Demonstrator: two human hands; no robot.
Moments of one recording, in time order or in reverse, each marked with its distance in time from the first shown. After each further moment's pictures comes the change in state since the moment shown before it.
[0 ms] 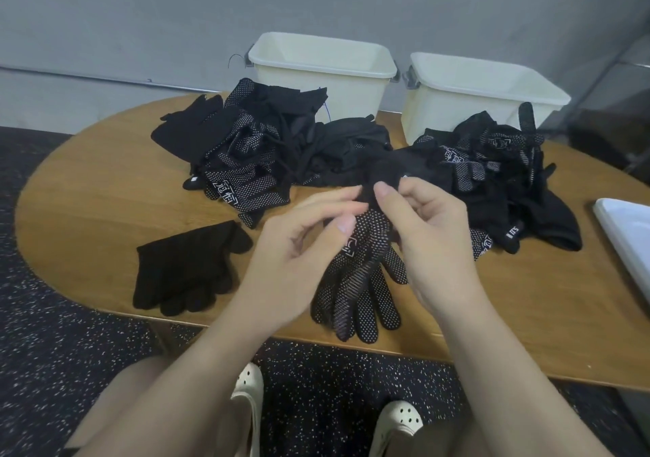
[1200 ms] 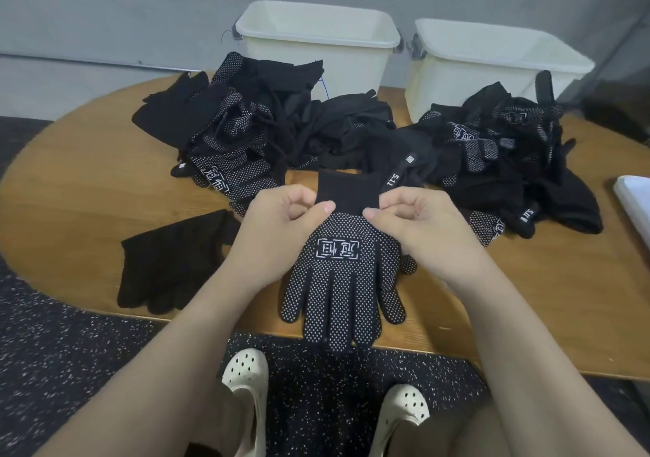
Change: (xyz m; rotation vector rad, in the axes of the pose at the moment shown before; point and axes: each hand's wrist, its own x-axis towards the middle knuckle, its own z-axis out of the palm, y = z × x) left_hand 0.029 -0.034 -0.012 0.247 -0.018 -0.335; right_hand 0.024 0.040 -0.029 -0.287 -0.199 0.315
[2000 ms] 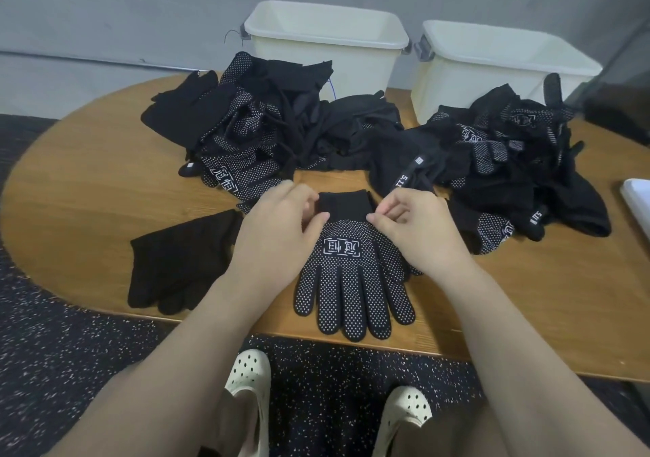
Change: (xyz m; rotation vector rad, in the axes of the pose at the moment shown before) left_hand 0.008 -0.029 -0.001 0.569 0.156 0.205; right_hand 0.029 0.024 0.012 -0.511 0.178 -0.092
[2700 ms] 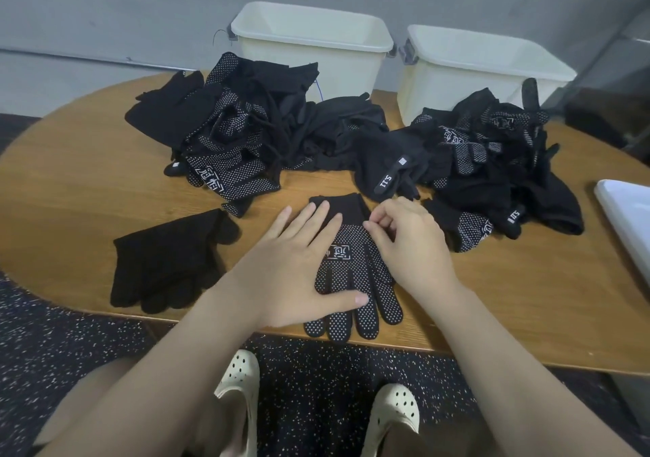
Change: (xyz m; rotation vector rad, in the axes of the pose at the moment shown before) left_hand -0.024 0.015 0.000 0.367 -0.615 0.264; right_hand -0.021 0.018 0.006 -0.276 0.195 -0.259
